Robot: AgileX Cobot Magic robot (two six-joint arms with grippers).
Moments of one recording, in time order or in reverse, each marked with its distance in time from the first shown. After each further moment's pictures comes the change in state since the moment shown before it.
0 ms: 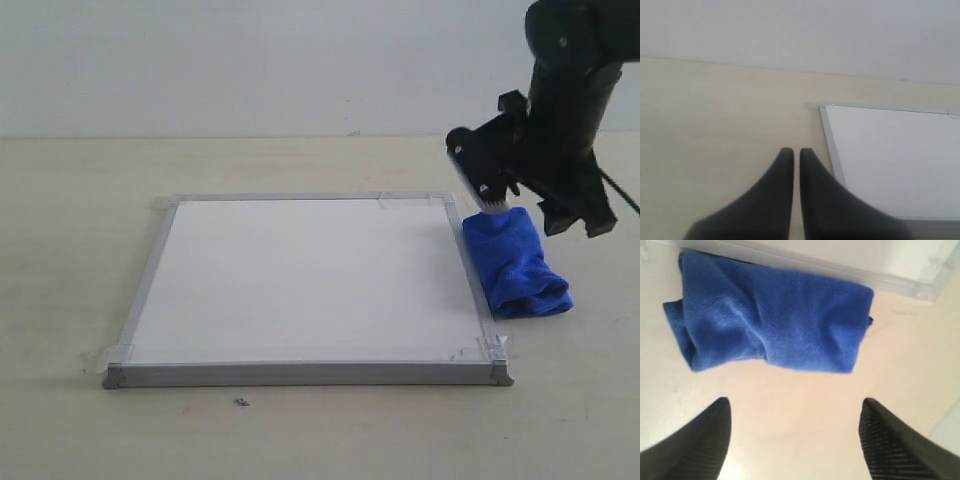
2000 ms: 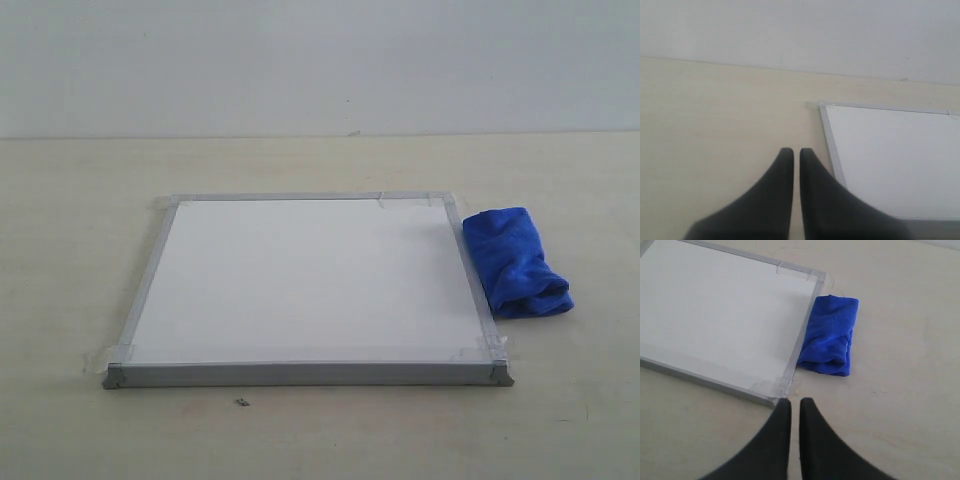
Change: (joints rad) left arm 0.000 0.000 0.000 0.000 0.000 0.000; right arm -0.002 -1.133 0.576 0.328 -0.031 1.332
